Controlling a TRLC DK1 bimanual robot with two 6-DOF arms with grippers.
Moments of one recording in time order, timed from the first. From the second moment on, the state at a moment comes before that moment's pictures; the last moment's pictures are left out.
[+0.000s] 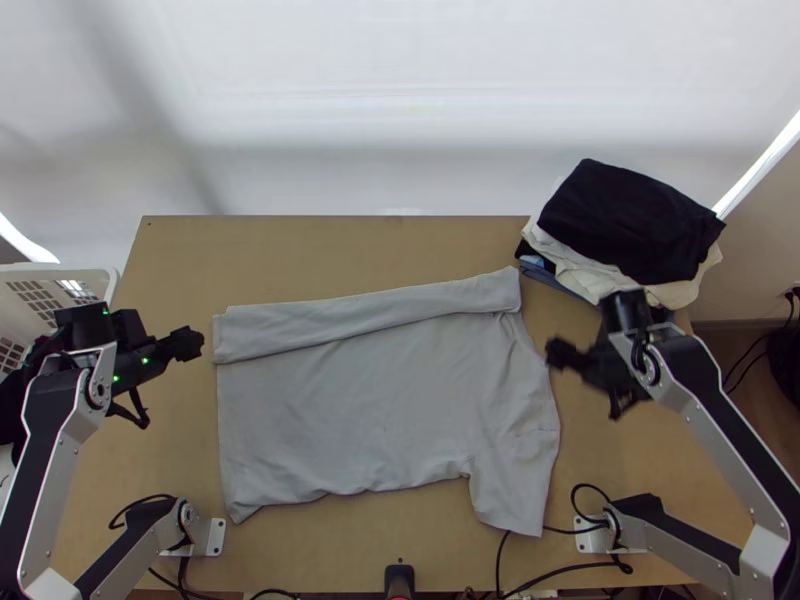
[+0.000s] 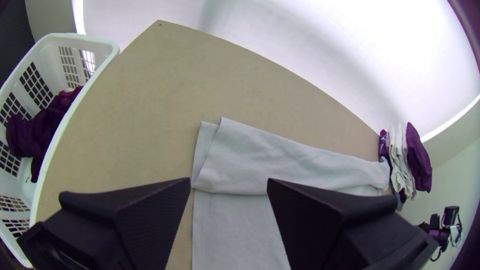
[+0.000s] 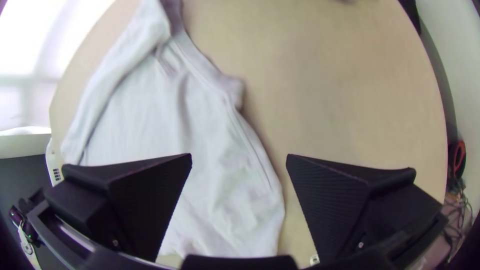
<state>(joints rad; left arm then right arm) 0.21 0.99 0.87 -0.70 0.23 -0.23 0.22 1.15 0.91 -1.01 -0.09 0.66</state>
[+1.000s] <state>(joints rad) 0.16 0.97 0.91 -0.80 0.23 -0.22 0.33 1.06 0.56 -0.99 -0.17 0.62</state>
